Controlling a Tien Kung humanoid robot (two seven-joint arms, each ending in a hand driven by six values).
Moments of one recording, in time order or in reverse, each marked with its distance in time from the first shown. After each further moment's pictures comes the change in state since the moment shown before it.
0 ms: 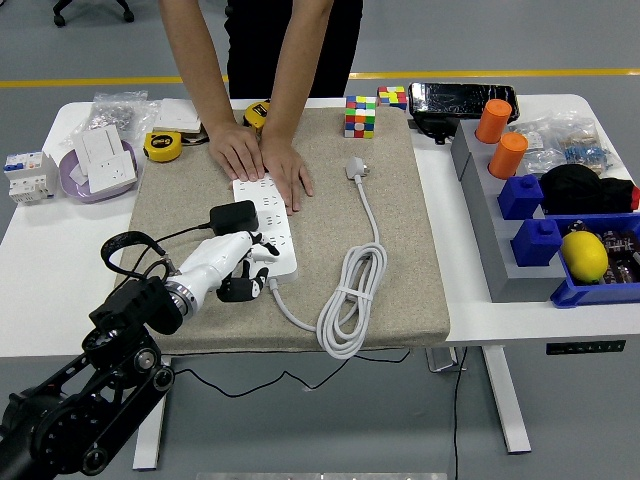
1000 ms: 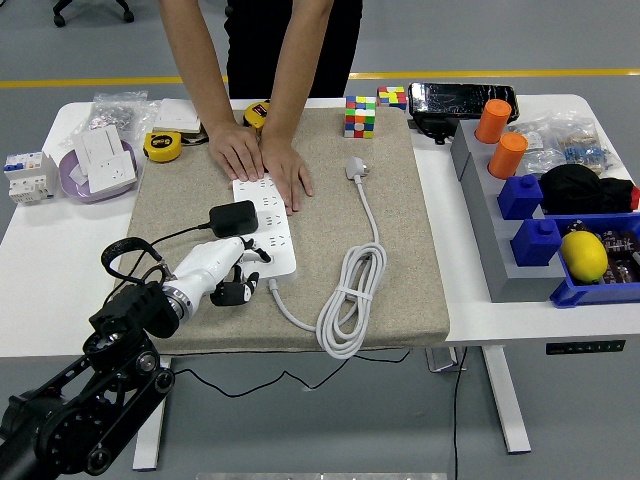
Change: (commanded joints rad) left arm 0.003 -0.012 -0.014 0.053 0.056 -0.001 0.012; right arm -0.001 0.000 0.004 0.000 -0.001 0.000 0.000
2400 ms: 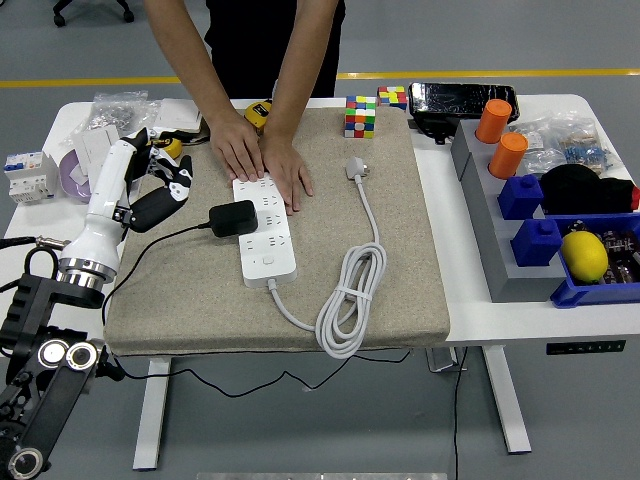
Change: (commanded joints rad) left arm 0.185 -0.059 -0.354 -0.298 -0.581 0.294 -0.332; right arm -0.001 0.005 -0.006 0.000 0.008 -0.002 -0.001
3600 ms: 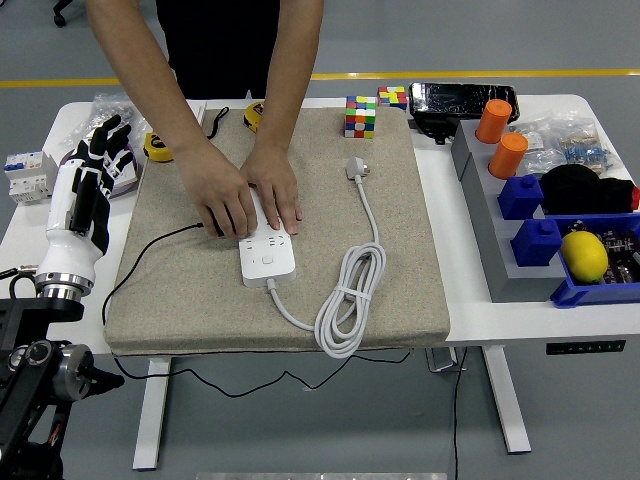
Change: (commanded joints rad) left arm 0.030 -0.024 -0.059 0.046 -0.345 -0.017 -0.061; right arm -0.005 0.003 0.000 0.000 0.005 0.000 0.002
